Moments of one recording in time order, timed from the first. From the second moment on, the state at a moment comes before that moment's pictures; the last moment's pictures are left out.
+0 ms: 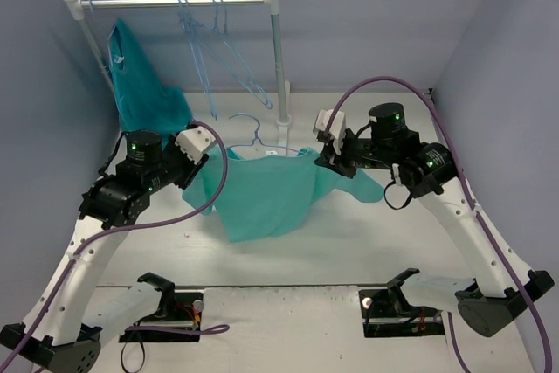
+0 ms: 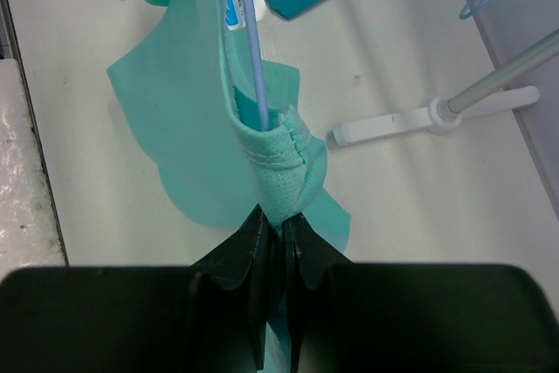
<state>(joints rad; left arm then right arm) -0.38 0.93 1.20 -0.77 0.18 0.44 0.54 1.17 1.41 -0.80 -0.52 -0.55</state>
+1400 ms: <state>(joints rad) -0.38 0.79 1.57 -0.81 -0.44 0.22 0.53 1.20 1.79 -0.72 -0.47 -0.34</state>
